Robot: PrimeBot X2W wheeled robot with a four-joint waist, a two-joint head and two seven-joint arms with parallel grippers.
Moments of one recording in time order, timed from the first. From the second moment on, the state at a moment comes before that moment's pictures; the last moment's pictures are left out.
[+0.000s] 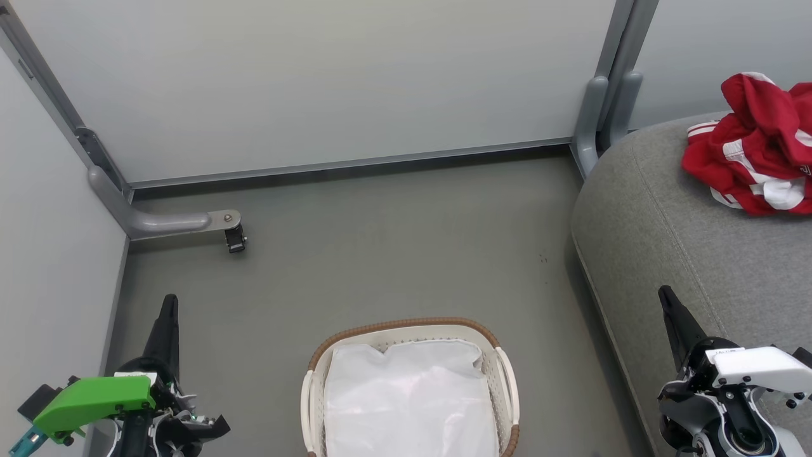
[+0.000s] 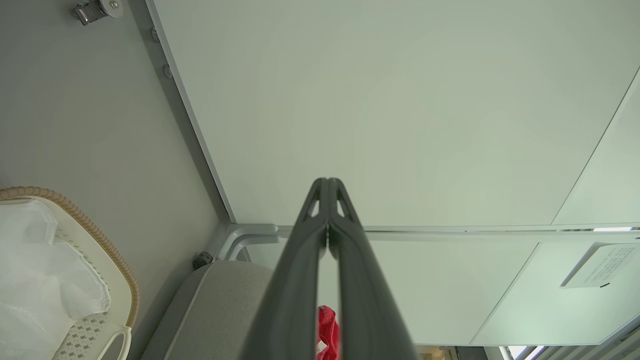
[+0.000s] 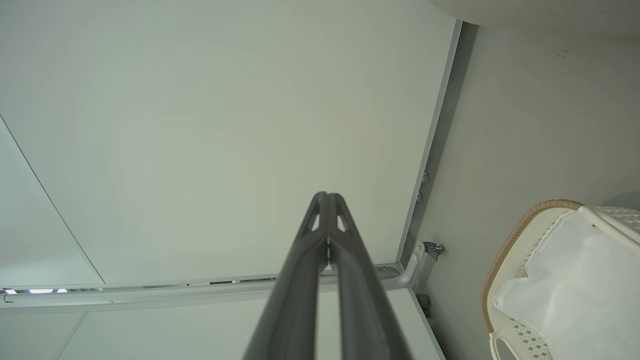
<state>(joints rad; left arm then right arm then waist) -0.10 0.05 0.11 0.25 -1.61 -0.13 0.11 -0.10 -0.05 -0.11 0.25 1.61 0.13 0.12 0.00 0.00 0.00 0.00</state>
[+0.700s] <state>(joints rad) -0.10 0.05 0.11 0.25 -1.61 -0.13 0.11 -0.10 -0.05 -0.11 0.25 1.61 0.13 0.12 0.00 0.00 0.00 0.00</state>
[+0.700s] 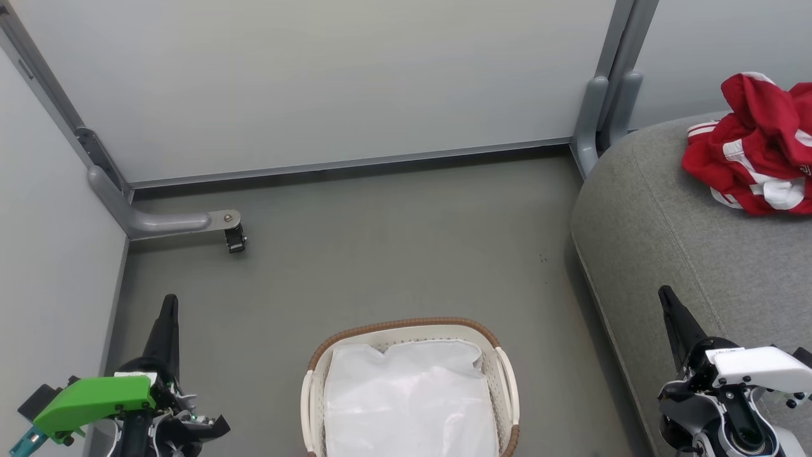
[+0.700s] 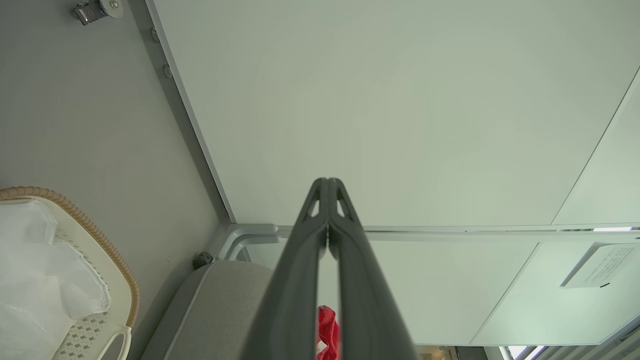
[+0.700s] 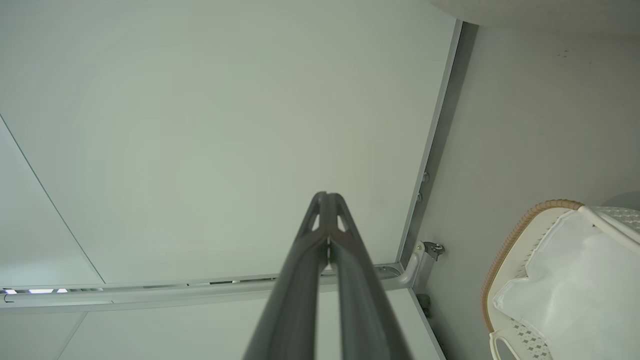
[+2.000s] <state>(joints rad) -0.10 0.05 0.11 0.25 -1.61 -0.13 0.11 -0.10 -0.05 -0.11 0.25 1.61 0.13 0.12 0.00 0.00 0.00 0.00</state>
